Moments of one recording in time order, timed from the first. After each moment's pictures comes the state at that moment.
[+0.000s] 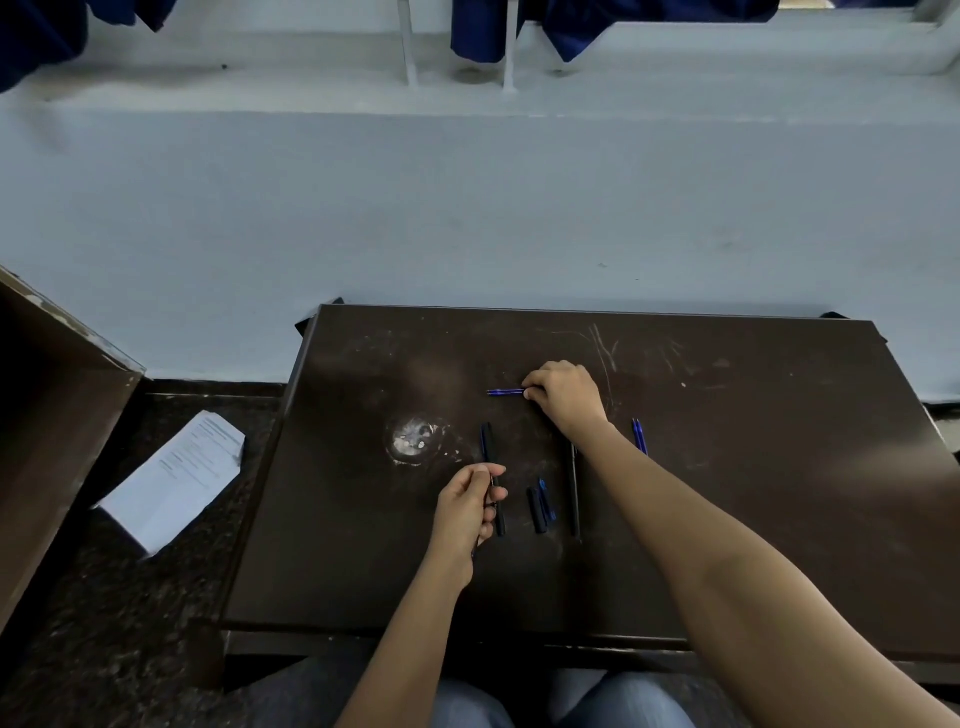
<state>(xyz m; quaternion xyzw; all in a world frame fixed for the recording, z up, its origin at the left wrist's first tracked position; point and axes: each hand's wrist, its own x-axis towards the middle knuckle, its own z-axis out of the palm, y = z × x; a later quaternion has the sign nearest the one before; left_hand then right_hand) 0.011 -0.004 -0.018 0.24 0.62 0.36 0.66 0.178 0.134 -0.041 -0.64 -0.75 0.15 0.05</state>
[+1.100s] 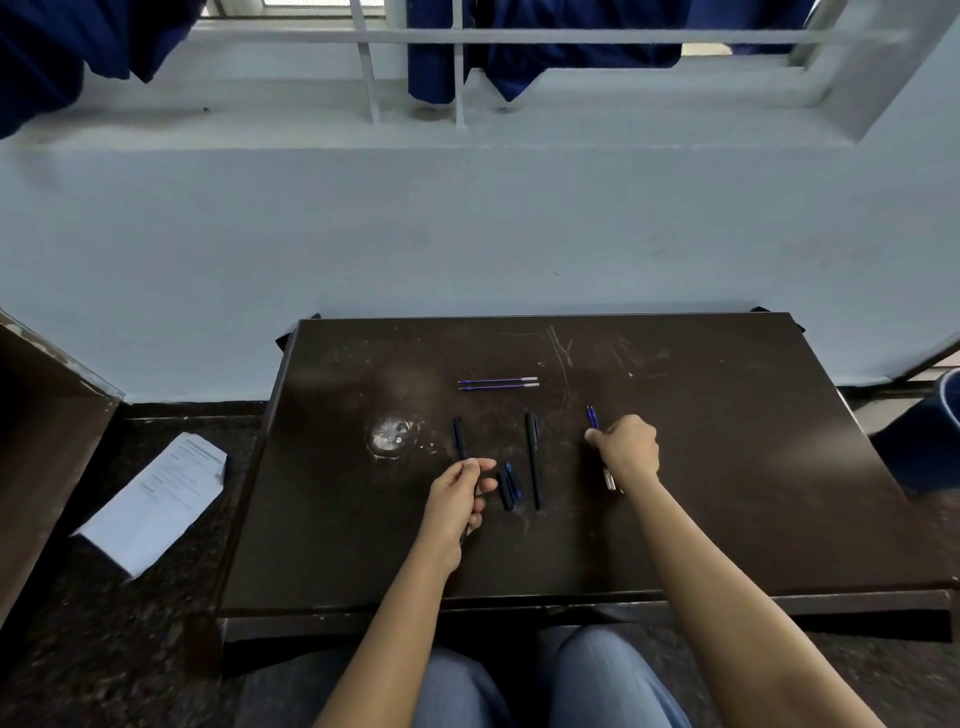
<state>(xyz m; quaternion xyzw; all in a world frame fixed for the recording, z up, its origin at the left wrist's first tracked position) 0.026 -0.027 0.012 0.27 0.61 0.33 0.67 0.253 0.026 -0.024 -0.88 -0.34 0.29 0.17</state>
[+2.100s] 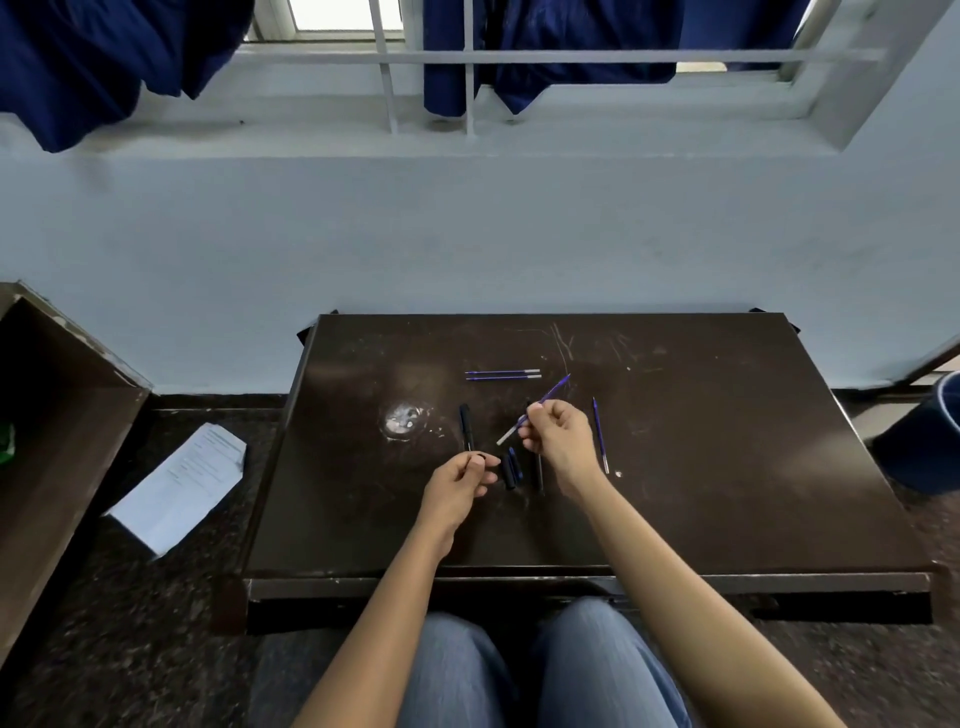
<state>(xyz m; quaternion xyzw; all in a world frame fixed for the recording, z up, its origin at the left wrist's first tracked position) 0.013 -0.054 0.017 0.44 0.60 0.31 0.59 0.164 -0.015 0.025 -0.63 -0.32 0.51 0.49</state>
